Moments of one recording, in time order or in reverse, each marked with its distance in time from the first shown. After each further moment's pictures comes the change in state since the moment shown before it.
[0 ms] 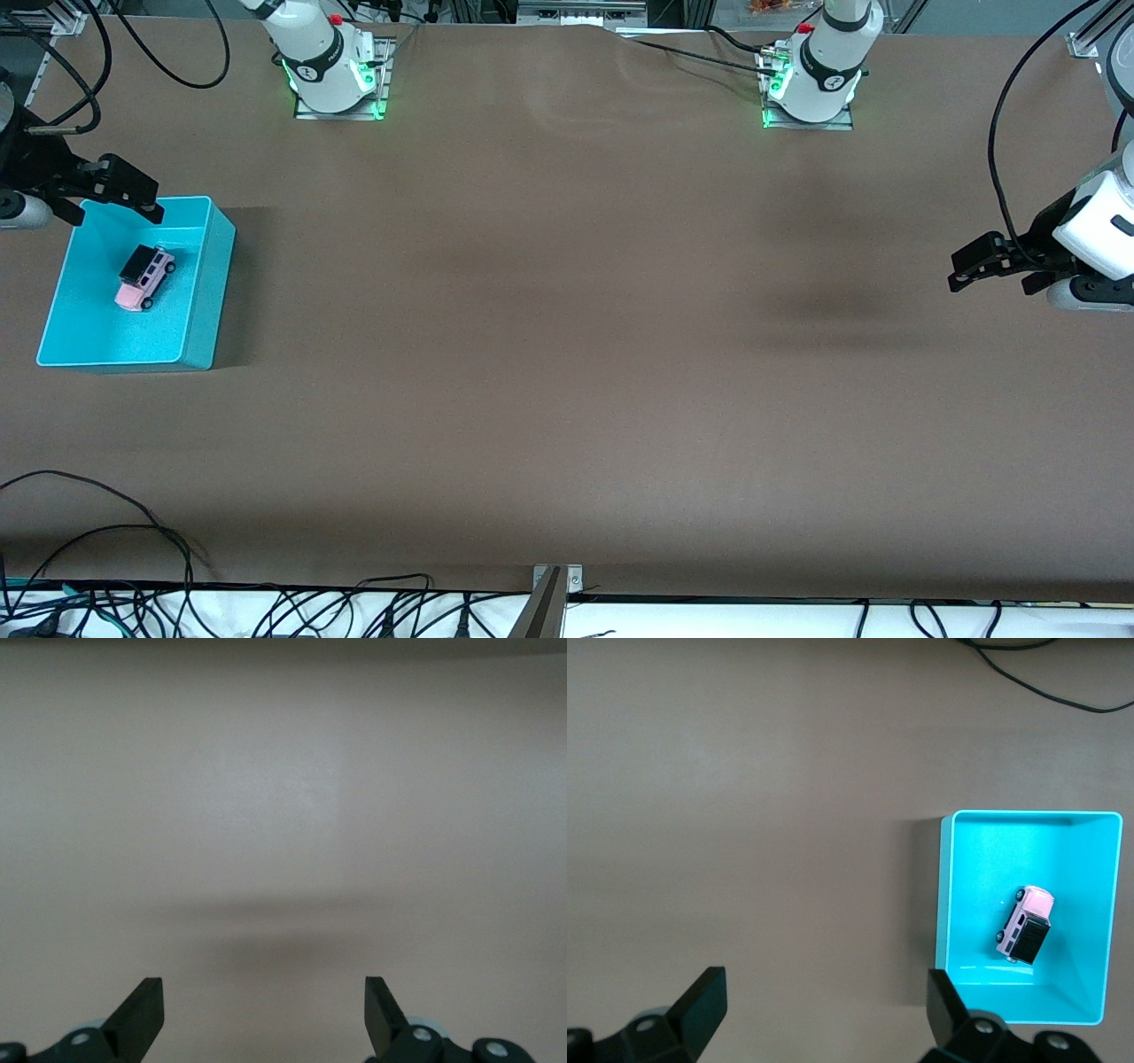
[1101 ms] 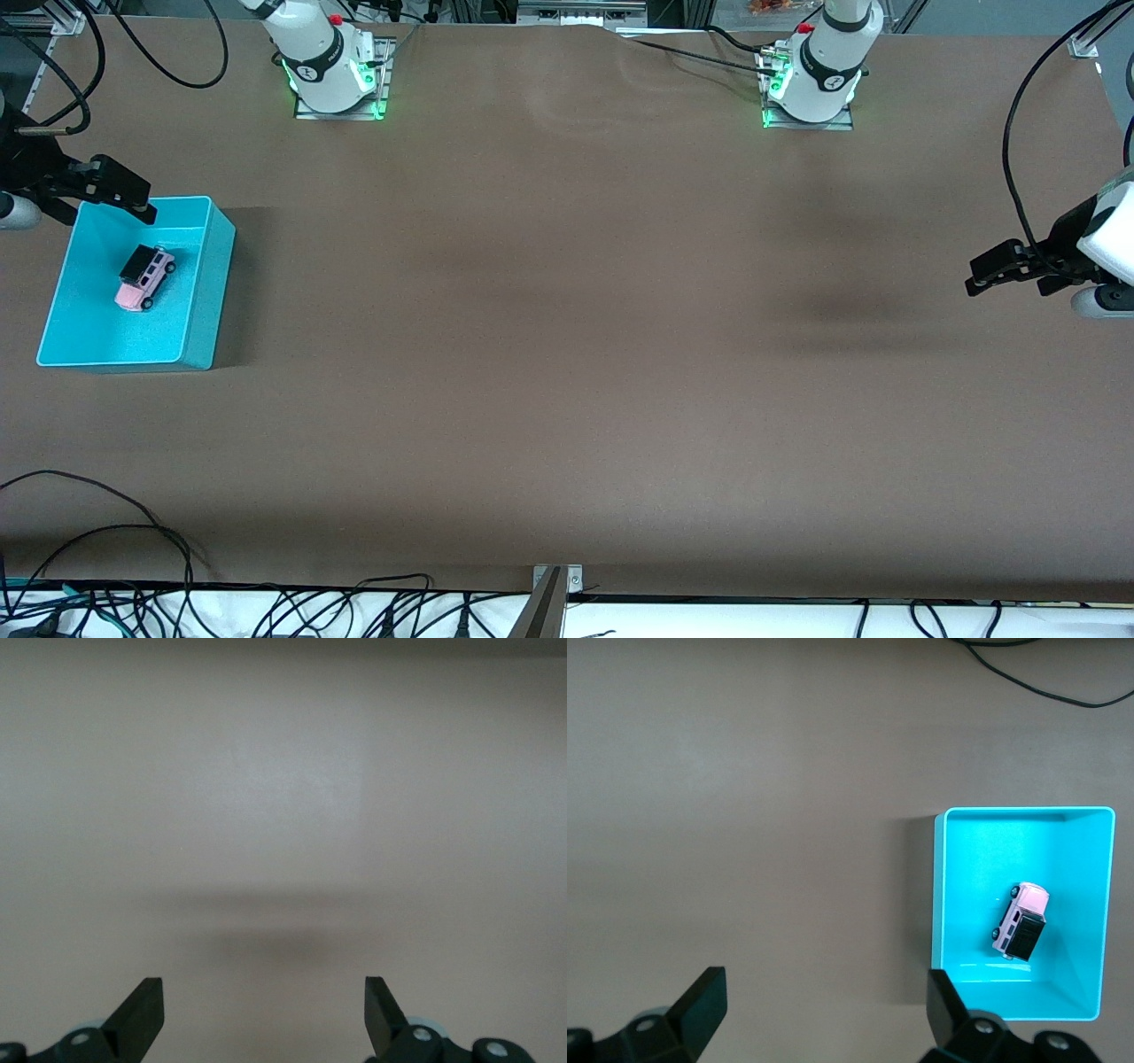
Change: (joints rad) left arm 0.035 0.014 0.007 -0.003 0.000 0.000 0.000; right arm -0.004 0.000 -0.010 0.000 0.000 0.000 0.000
